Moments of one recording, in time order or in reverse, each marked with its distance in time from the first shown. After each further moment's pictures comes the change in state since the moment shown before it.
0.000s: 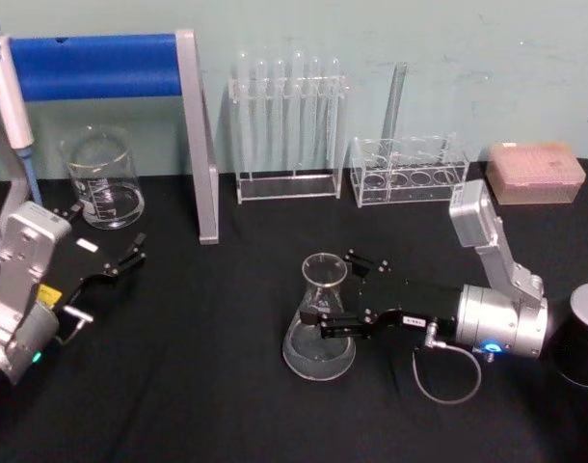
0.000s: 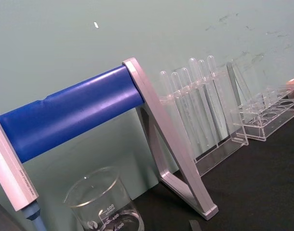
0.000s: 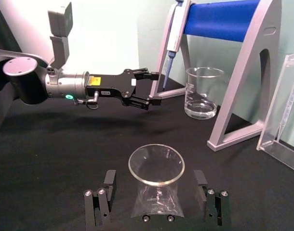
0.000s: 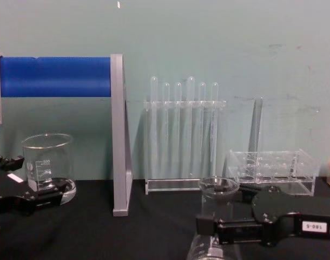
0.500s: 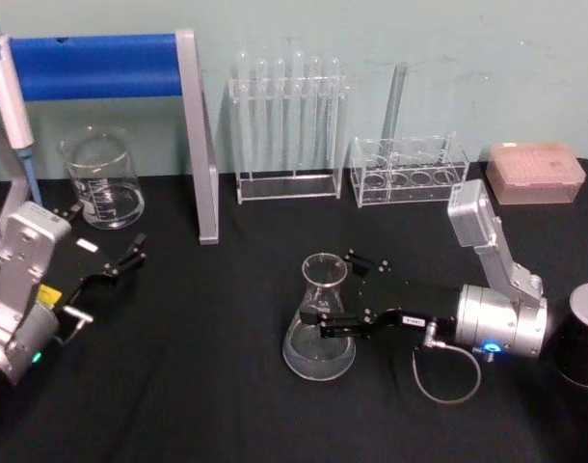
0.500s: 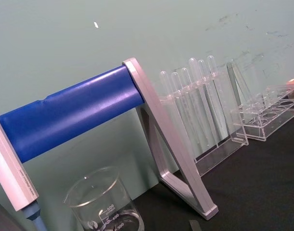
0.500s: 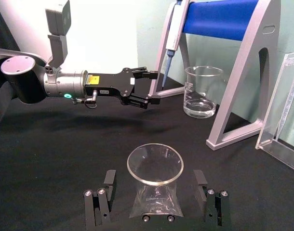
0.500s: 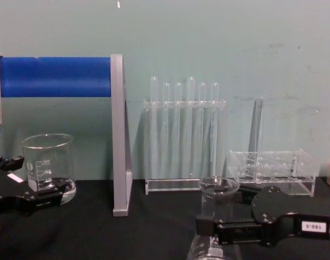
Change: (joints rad) left arm 0.000 0.000 0.000 0.000 0.000 0.000 0.000; right arm 0.001 0.000 -0.002 -0.001 -0.005 0.005 -0.009
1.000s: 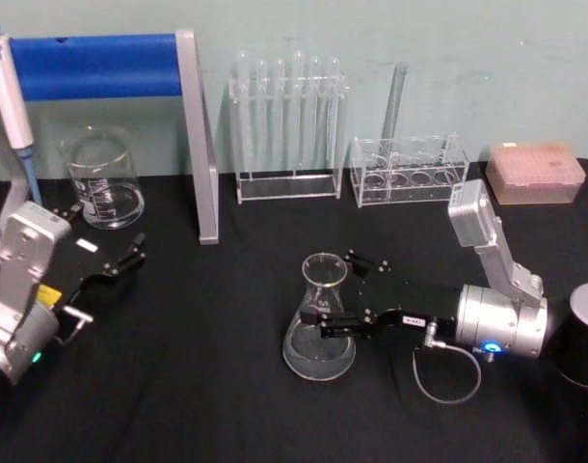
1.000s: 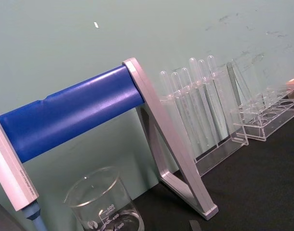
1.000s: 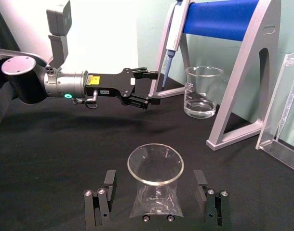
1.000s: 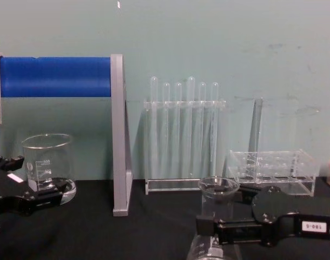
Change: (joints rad) left arm 0.000 0.000 0.000 0.000 0.000 0.000 0.000; right arm 0.000 0.000 0.001 0.000 0.000 -0.001 0.002
